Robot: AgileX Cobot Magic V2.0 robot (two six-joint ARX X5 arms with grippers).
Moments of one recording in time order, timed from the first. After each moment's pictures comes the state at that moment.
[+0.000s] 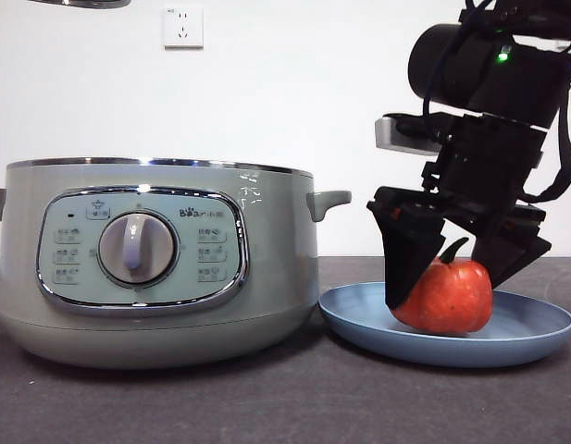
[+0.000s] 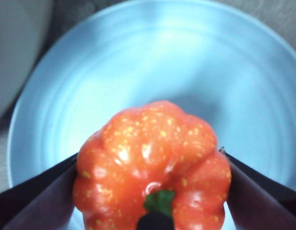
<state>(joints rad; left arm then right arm) -0.49 0.73 1.10 -0.67 -0.30 0.04 0.48 1.61 0.95 -0.45 -0.05 -0.01</state>
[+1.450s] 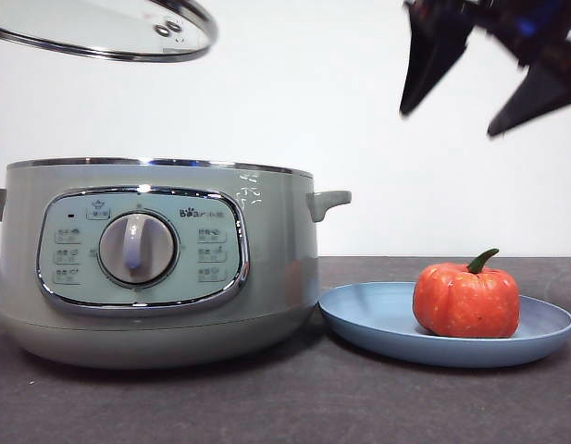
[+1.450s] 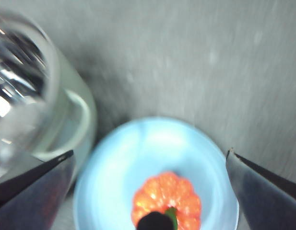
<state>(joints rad) -0.49 0.91 1.10 -0.59 -0.10 0.03 0.44 1.16 0.95 -0.45 -0.02 0.08</state>
